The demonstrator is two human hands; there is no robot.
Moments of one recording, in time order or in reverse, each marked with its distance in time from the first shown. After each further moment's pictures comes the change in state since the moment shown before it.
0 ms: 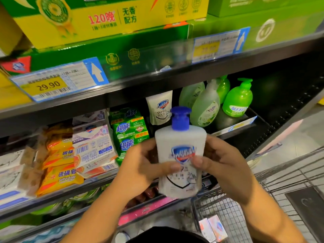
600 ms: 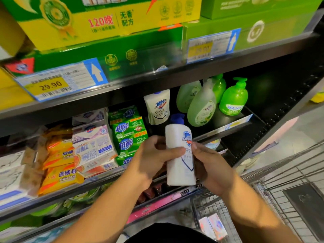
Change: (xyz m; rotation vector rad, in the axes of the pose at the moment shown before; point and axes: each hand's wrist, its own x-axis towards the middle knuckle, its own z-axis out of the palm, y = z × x) left_hand 0.026 -0.013 0.021 0.021 0.216 -0.389; right_hand 0.014 0.038 0.004 0.423 0.231 0.452
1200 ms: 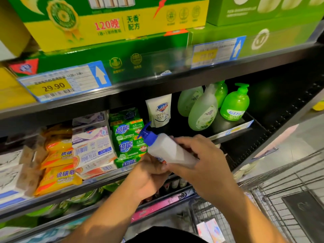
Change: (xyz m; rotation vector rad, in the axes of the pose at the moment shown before) left_hand 0.014 -0.039 -0.010 -0.789 -0.492 0.107; right_hand -0.022 -0.018 0.032 -1.232 0.109 -0.767
